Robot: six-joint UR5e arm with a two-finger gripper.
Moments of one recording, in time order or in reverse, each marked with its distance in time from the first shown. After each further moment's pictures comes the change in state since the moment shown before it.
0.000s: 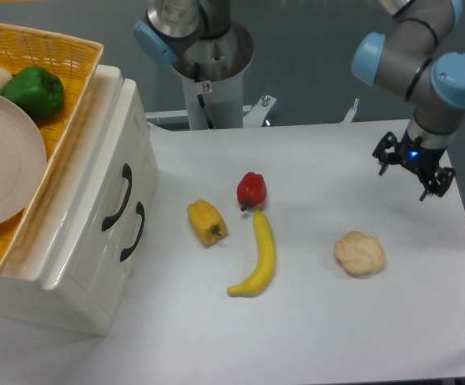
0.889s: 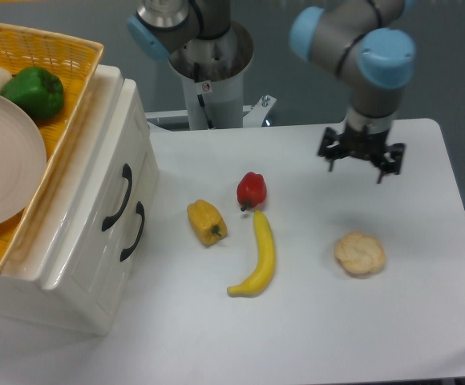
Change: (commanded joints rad) arm -0.339 0.117 -0.040 0.000 0.098 -0.473
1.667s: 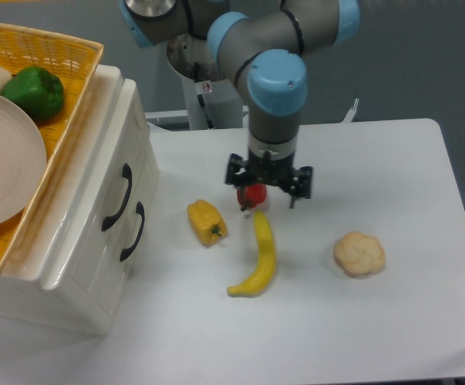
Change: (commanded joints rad) arm -0.195 0.018 0.086 -0.193 -0.201 -0.393
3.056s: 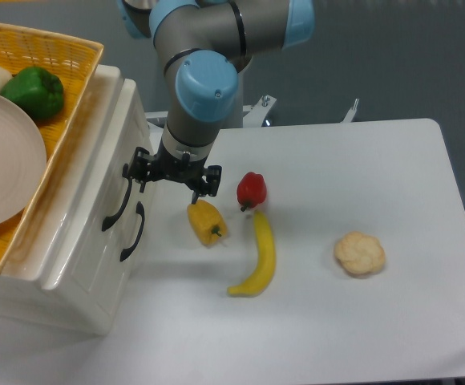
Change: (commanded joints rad) arm -0.132 -0.014 0.077 -0.161 -0.190 -0.219
